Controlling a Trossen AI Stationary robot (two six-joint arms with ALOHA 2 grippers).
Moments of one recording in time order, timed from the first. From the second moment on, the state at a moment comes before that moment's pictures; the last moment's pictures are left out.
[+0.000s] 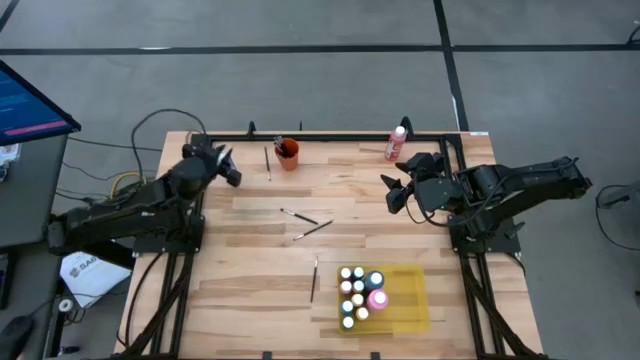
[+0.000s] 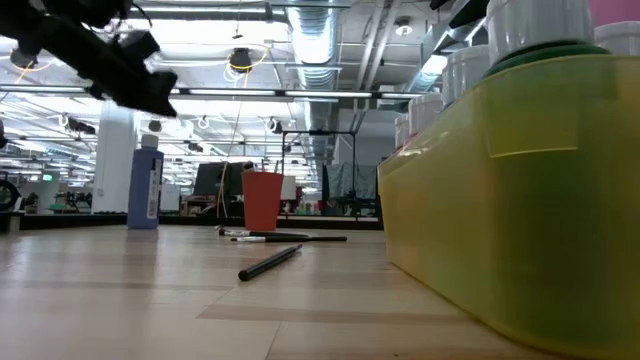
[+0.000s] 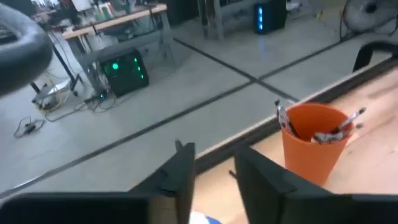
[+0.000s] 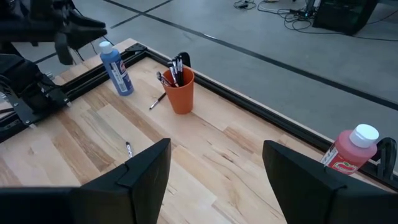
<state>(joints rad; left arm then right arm) 0.43 0.54 0.38 -0.17 -0.73 -0.03 0.25 1.13 1.25 -0.88 0.86 0.74</state>
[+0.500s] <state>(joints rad) 0.43 0.49 0.27 -0.19 -0.78 -0.19 0.25 1.13 1.25 -0.88 0.86 0.74</state>
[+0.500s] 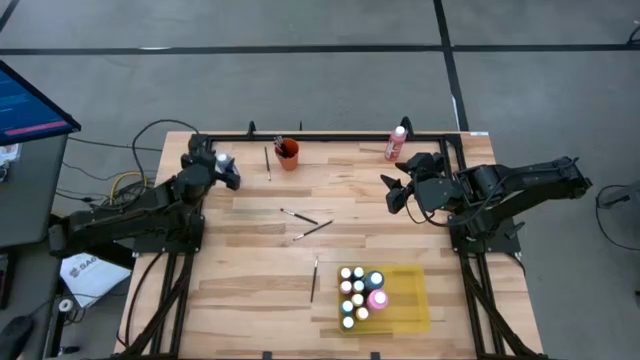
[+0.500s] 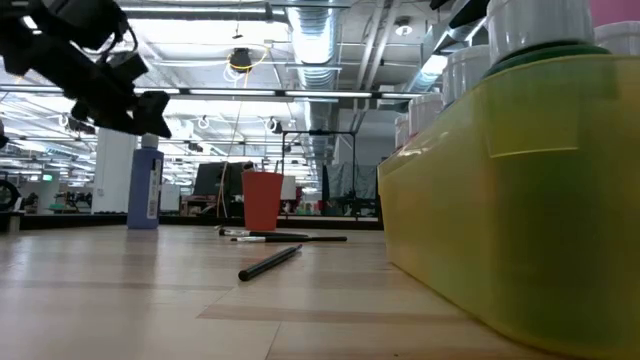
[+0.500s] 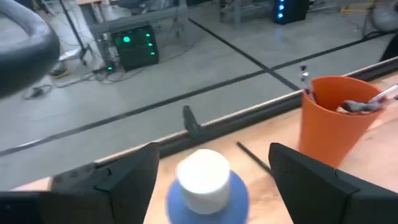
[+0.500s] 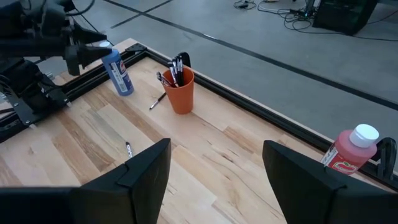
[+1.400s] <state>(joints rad) 0.43 0.52 0.18 -0.07 -0.74 -0.20 0.25 1.13 1.25 -0.88 0.86 0.75</state>
